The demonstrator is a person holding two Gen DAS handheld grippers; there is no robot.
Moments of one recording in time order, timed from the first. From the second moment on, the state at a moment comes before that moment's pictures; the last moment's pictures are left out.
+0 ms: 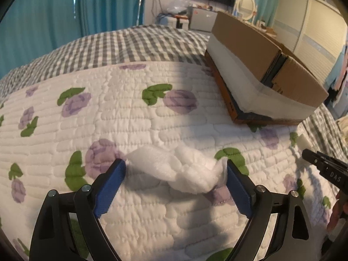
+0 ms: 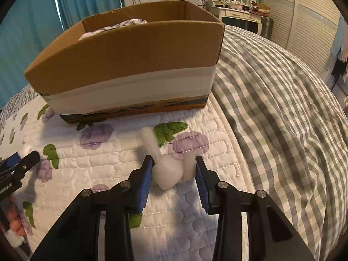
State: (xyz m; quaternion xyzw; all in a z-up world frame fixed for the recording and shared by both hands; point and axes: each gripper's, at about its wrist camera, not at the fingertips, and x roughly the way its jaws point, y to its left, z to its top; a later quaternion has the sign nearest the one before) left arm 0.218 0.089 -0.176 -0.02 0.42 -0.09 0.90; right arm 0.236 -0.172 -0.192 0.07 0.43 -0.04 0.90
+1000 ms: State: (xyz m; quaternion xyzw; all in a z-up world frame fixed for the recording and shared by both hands) left arm 0.090 0.012 0.019 0.05 0.27 -0.18 0.95; right arm 0.123 -0.151 0.020 0.02 0.27 0.06 0.96
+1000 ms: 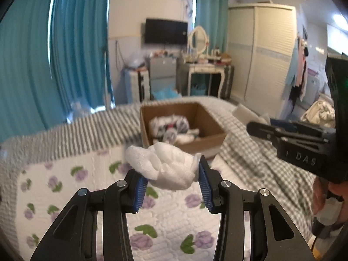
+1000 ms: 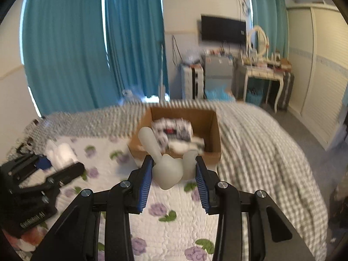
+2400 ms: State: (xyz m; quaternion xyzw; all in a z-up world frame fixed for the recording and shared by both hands) left arm 0.288 -0.085 -0.066 0.07 0.30 -0.16 0.94; right arm 0.385 -0.226 -0.053 0.06 0.35 0.08 0.93
